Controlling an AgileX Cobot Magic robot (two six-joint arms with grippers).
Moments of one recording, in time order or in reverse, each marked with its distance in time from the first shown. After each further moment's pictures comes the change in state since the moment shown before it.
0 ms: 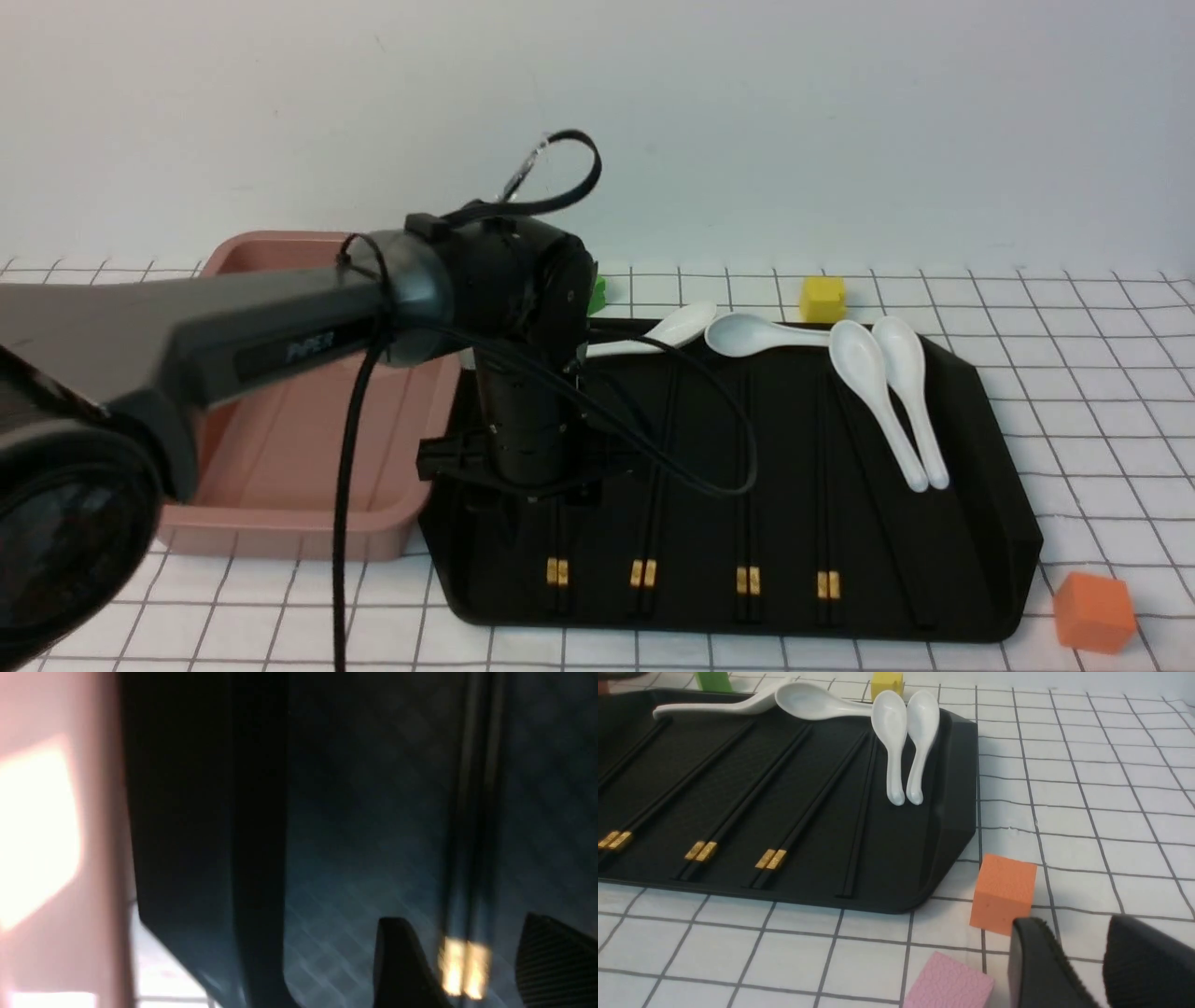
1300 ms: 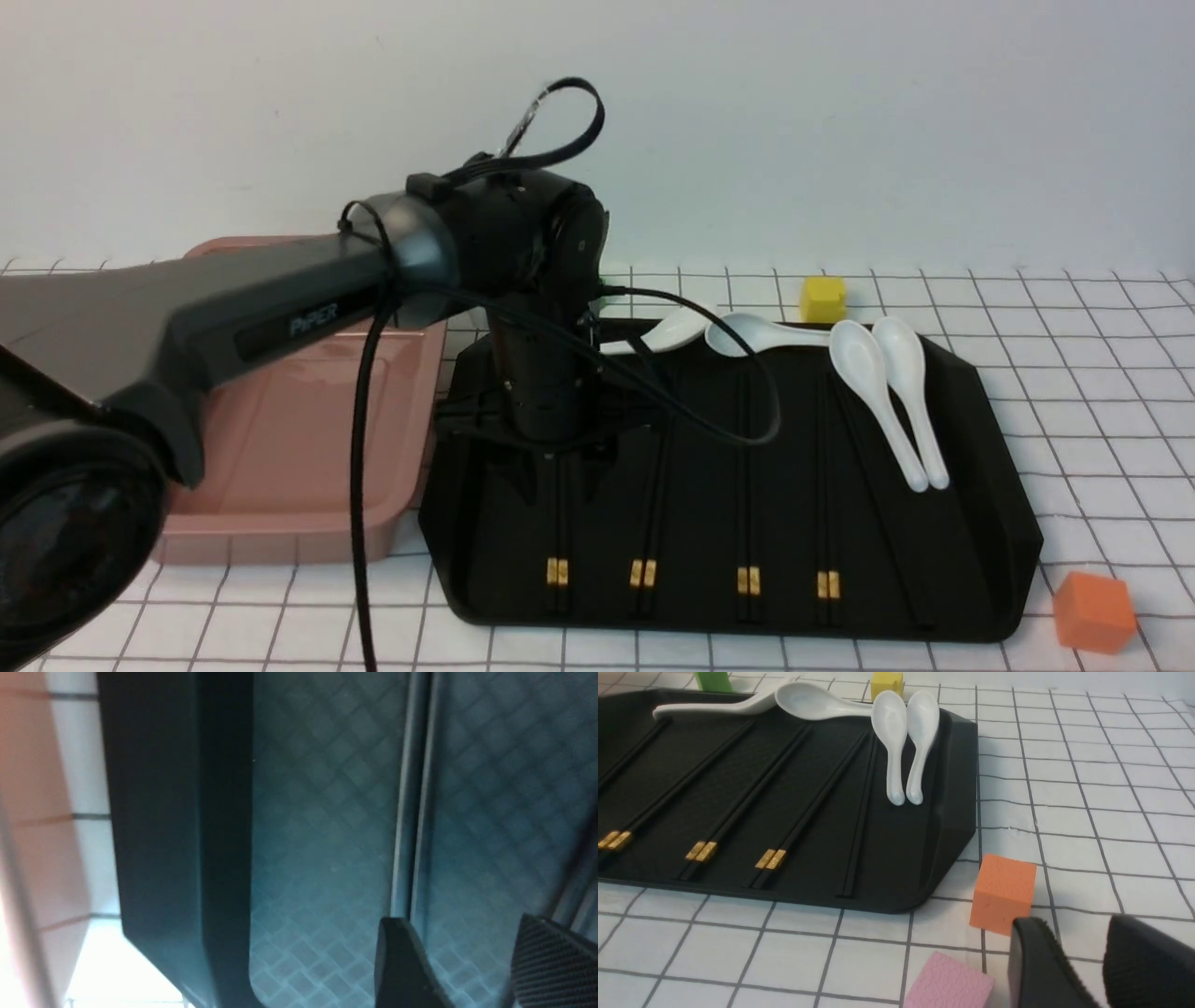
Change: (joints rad) right arm 0.000 0.000 0.000 0.000 0.000 0.000; left arm 0.000 -0.002 -0.122 -0.023 0.075 -0.001
